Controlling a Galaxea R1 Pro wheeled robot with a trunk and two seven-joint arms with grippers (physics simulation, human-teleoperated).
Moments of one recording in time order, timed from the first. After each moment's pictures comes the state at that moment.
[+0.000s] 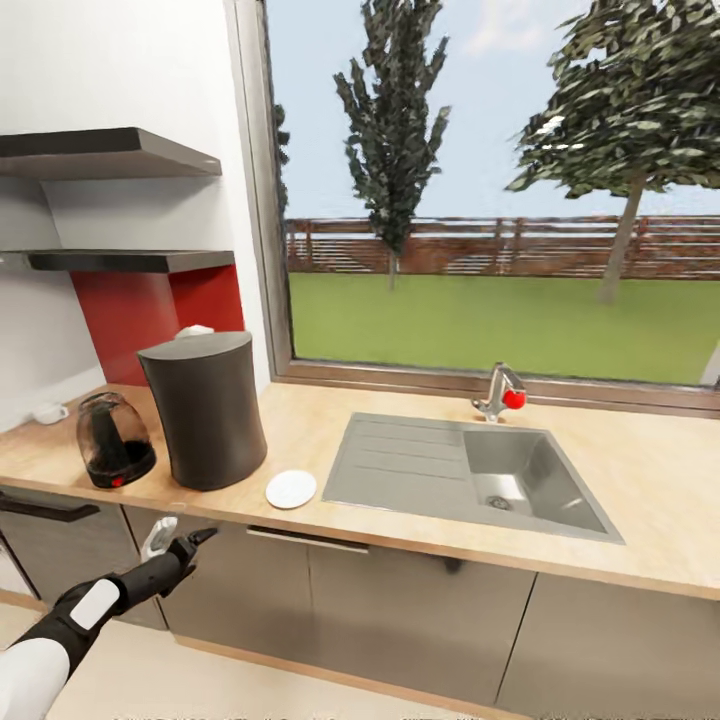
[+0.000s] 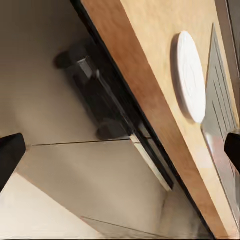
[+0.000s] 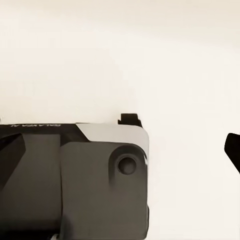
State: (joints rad) left arm -0.68 0.29 0.26 -0.29 0.68 0.50 -0.51; right arm -0.37 0.02 0.42 -0.02 -0.43 0.18 -0.04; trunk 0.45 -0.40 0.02
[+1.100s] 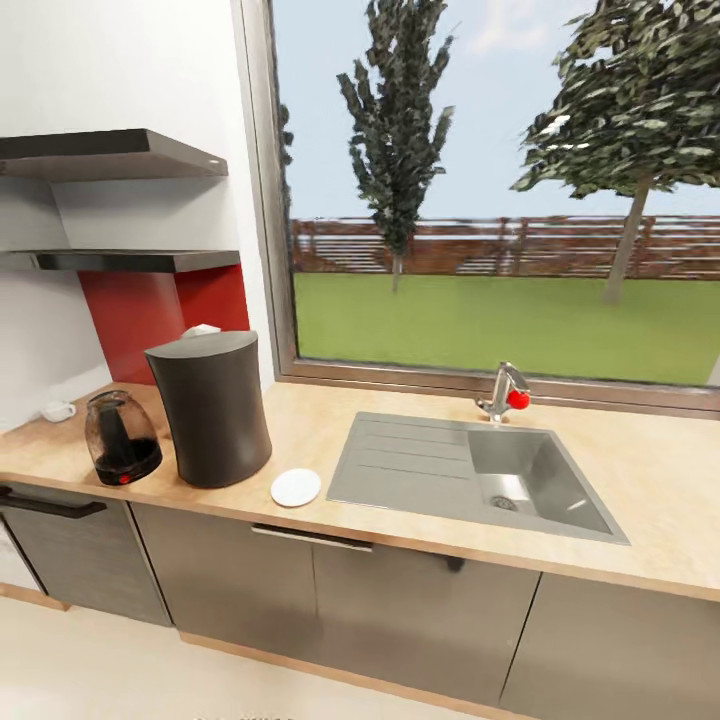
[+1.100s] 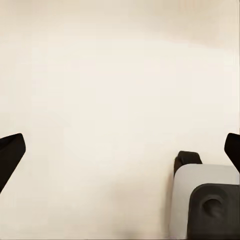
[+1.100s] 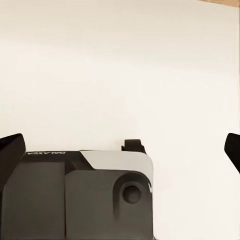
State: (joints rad) left arm -0.24 0.26 0.25 -0.21 -0.19 0.06 -0.14; right arm -0.37 0.02 0.41 -0.03 -0.44 0.06 -0.04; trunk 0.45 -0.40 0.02
